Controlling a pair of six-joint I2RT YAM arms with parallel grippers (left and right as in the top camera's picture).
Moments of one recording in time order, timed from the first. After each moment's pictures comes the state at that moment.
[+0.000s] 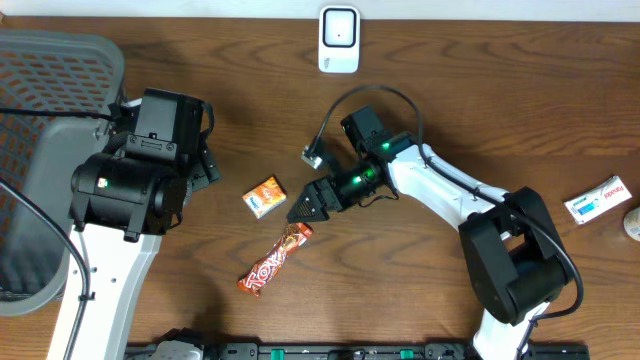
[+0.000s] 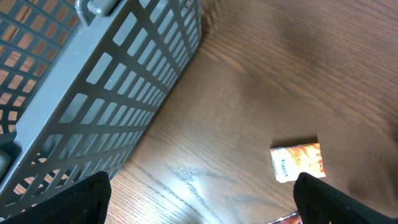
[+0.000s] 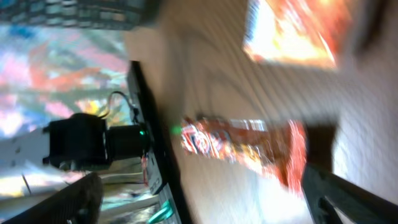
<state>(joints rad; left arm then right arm) -0.22 1.26 1.48 -1.36 -0.43 -0.56 0.54 1.93 1.25 -0.63 -0.99 0.07</state>
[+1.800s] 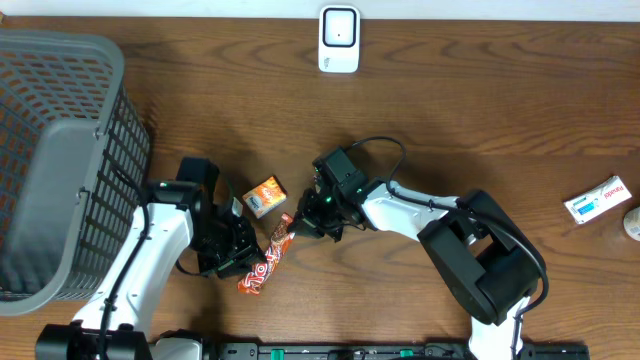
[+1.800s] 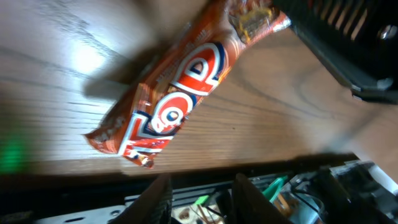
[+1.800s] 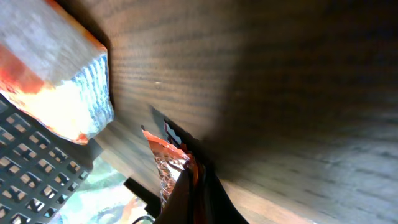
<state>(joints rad) -0.10 1.38 0.82 -1.16 0.53 -0.42 0.70 2.01 1.04 -0.16 -0.65 1.20</state>
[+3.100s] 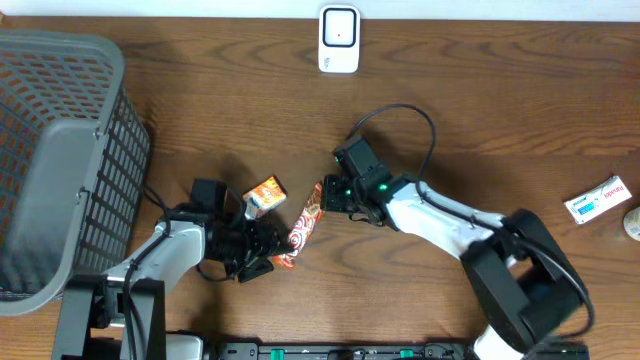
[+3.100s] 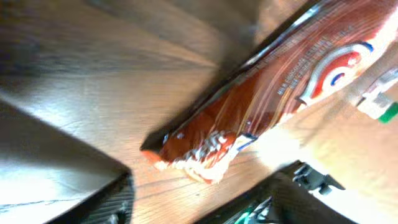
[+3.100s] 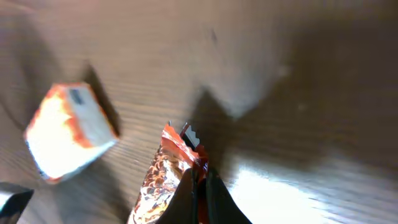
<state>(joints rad) -0.10 1.51 0.54 -0.55 0.76 -0.57 0.64 1.81 0.99 -0.19 -0.21 0.73</state>
